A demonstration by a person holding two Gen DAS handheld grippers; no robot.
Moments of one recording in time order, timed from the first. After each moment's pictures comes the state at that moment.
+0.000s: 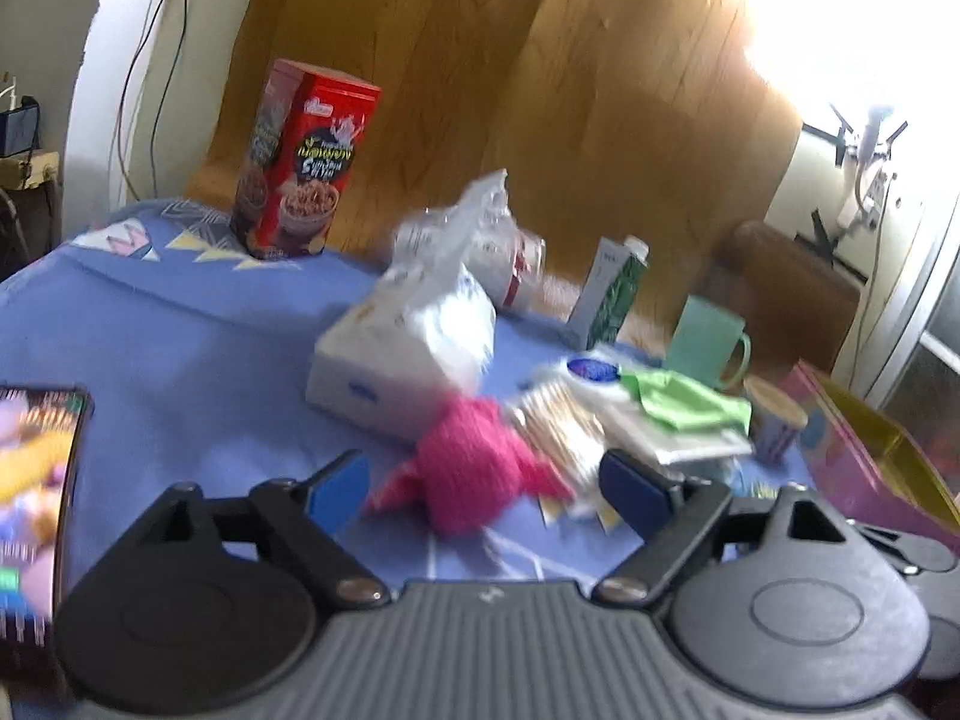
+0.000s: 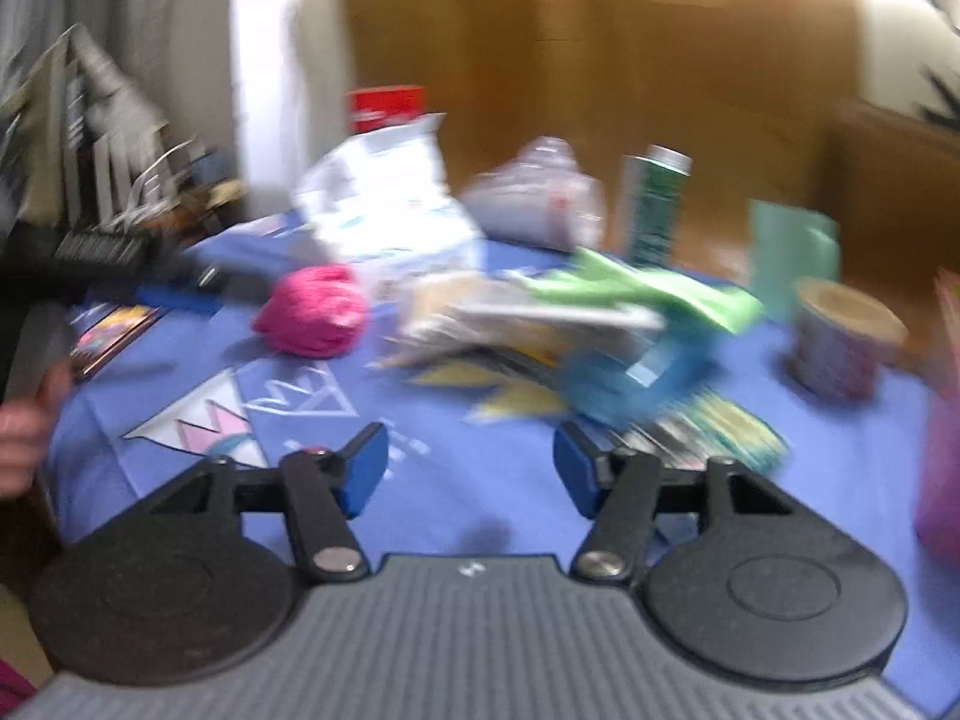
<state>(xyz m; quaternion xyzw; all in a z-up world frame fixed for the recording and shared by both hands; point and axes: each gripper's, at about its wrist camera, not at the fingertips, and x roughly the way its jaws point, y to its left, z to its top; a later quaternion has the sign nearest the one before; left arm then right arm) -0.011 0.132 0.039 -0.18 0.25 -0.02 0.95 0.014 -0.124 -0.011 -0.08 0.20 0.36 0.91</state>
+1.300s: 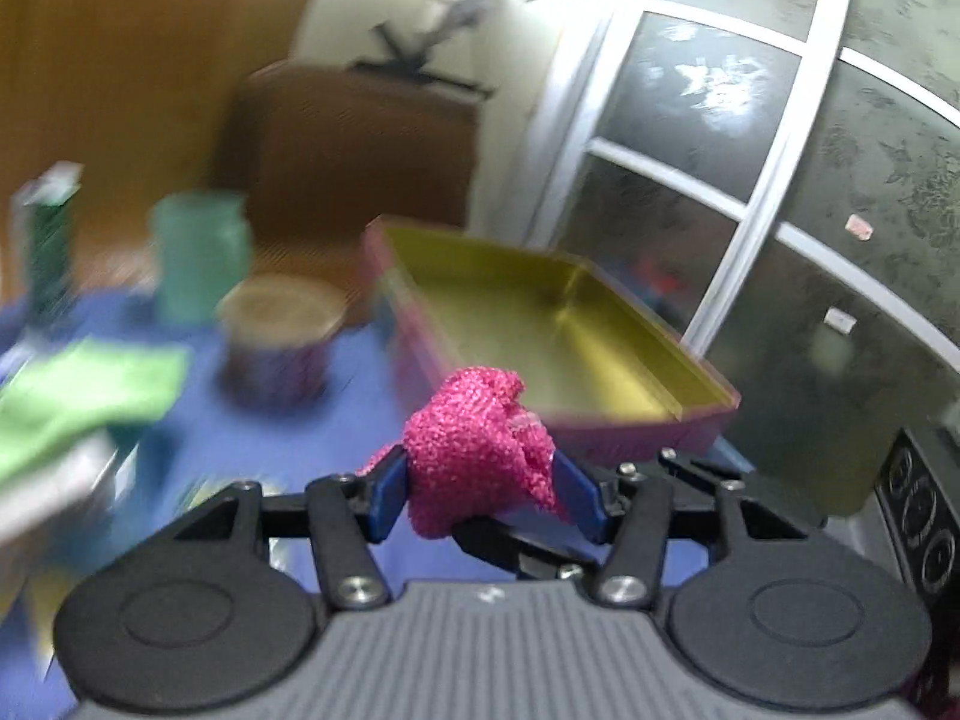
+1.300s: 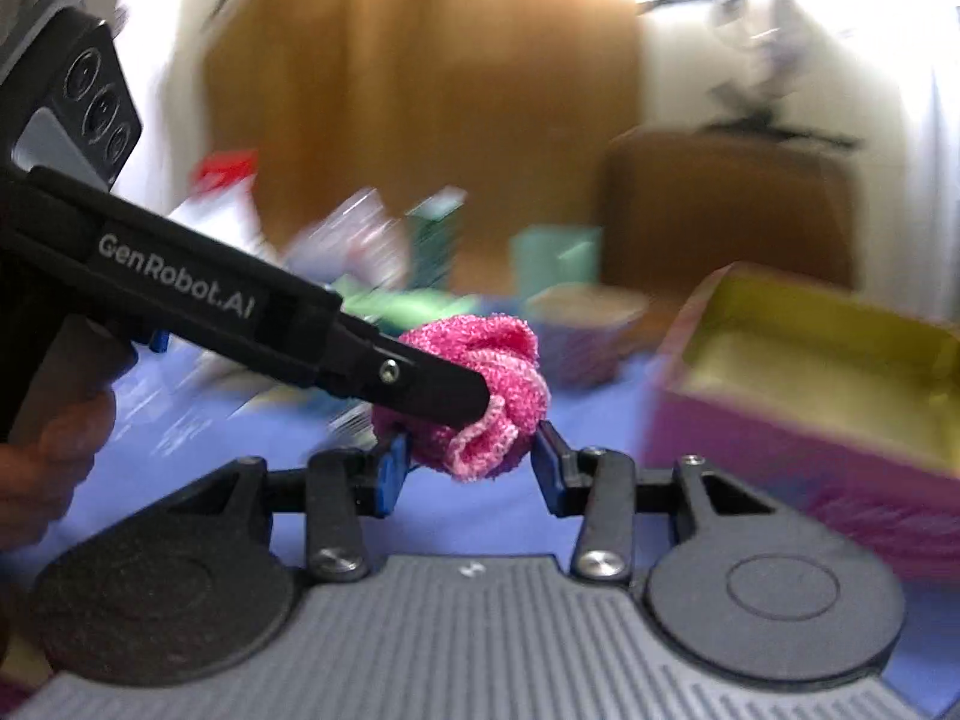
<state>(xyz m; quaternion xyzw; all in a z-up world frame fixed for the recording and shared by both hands) 0.072 -0.149 0.069 -0.06 0.29 -0.36 0.89 0.002 -0.283 -0.002 -0.02 0.13 0.18 0.98</state>
